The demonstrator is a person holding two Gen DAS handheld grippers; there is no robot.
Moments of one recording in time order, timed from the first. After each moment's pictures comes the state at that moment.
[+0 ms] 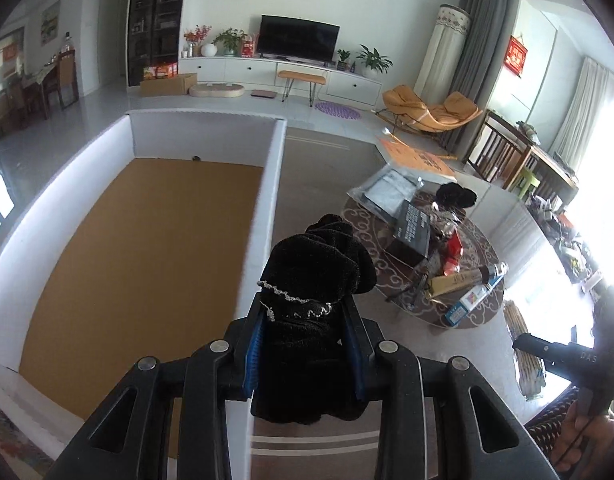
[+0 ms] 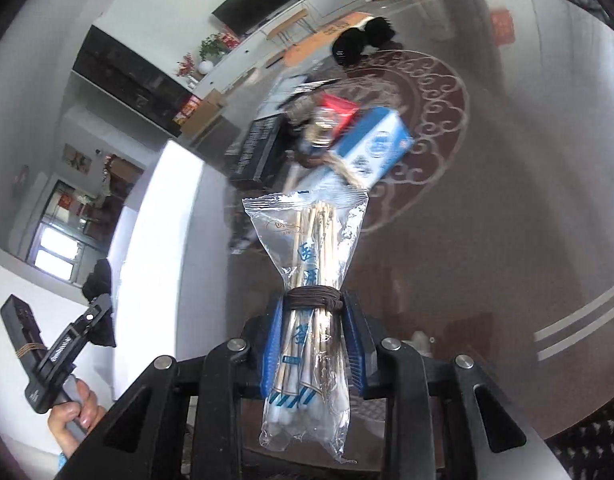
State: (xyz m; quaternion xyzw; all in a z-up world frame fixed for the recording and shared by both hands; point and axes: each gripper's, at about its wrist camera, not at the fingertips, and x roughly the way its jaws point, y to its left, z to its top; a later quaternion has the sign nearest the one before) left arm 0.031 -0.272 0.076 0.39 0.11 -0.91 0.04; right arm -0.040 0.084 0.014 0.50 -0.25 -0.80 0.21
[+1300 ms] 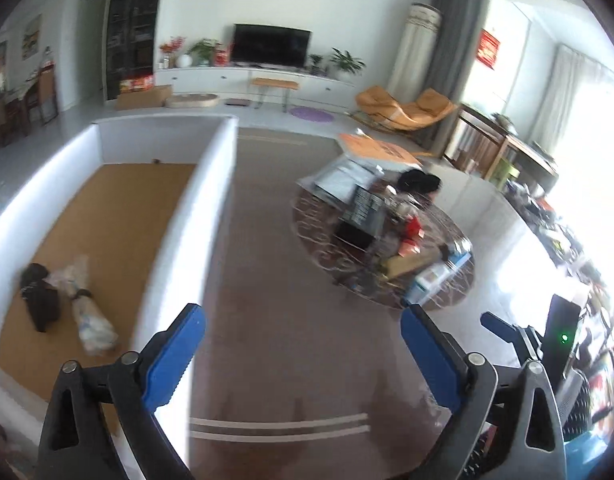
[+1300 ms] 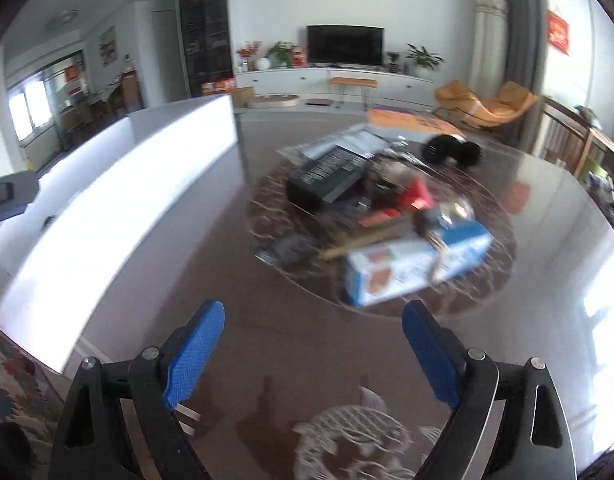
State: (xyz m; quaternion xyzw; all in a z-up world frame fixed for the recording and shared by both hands) left arm 0.043 -0.194 0.056 0.39 0.10 -0.92 -0.02; right arm -0.024 0.021 -0.034 0.39 0.06 -0.91 0.12
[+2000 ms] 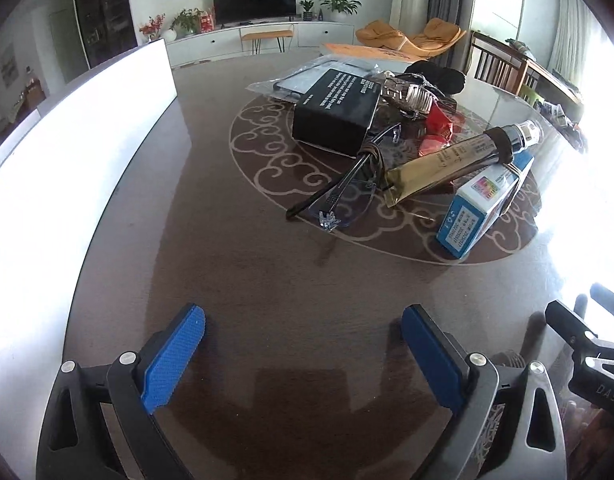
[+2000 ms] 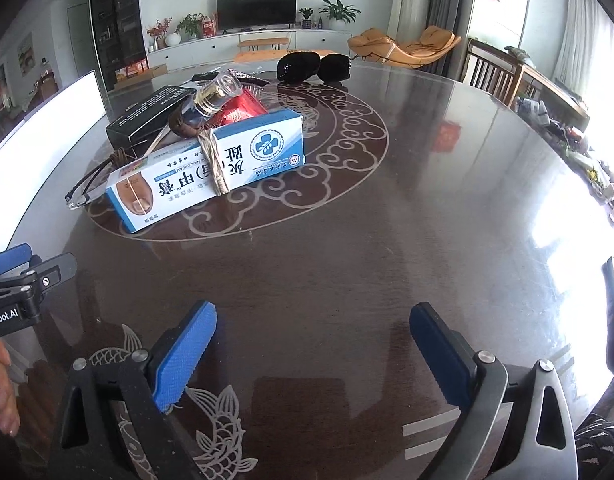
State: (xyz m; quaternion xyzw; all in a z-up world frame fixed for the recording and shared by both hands) left arm -0.042 -0.111 -0.061 0.46 0.01 -0.89 0.02; right arm -0.043 0.116 -0.055 0.45 0.03 -0.89 0.02
